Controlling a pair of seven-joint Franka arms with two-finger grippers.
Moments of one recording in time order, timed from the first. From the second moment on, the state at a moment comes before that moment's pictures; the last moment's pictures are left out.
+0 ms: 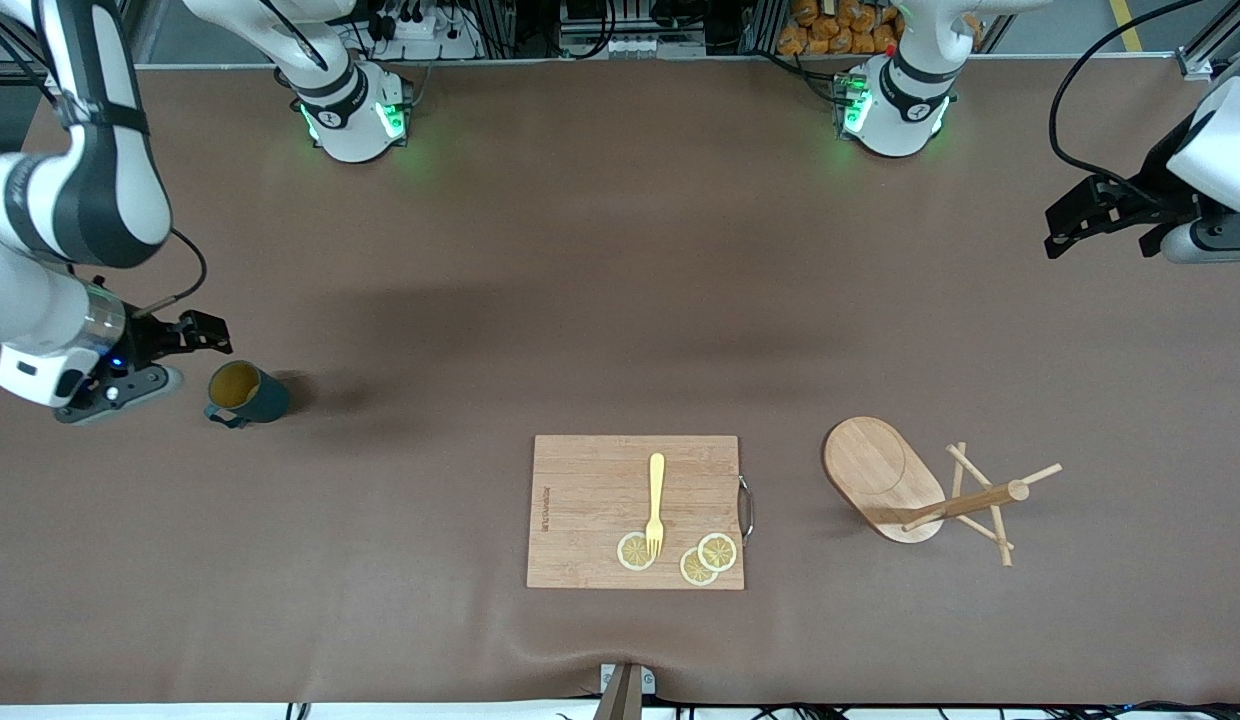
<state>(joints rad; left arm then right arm) -0.04 -0.03 -0.07 -1.56 0.01 1.55 -0.12 0.03 0.21 -0.12 -1.87 0.01 1.94 -0.54</state>
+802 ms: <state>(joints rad) -0.04 0.01 -0.07 -1.57 0.01 1.55 -0.12 0.01 0.39 -0.12 -1.94 0.07 2.05 -0.76</state>
